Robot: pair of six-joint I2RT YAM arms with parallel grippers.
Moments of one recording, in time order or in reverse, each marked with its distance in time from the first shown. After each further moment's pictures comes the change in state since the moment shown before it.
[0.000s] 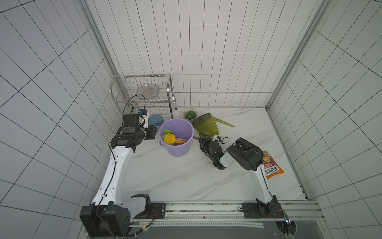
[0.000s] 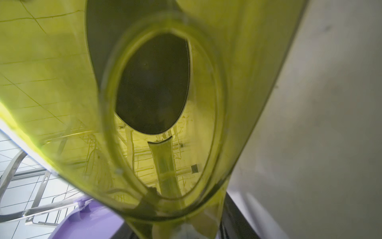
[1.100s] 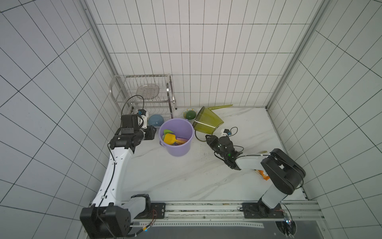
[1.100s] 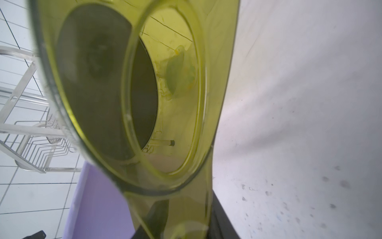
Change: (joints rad) left arm 0.024 -0.011 -0.010 0.000 0.024 0.000; right arm -0.039 -0.624 -0.183 -0.652 -0.090 -0.555
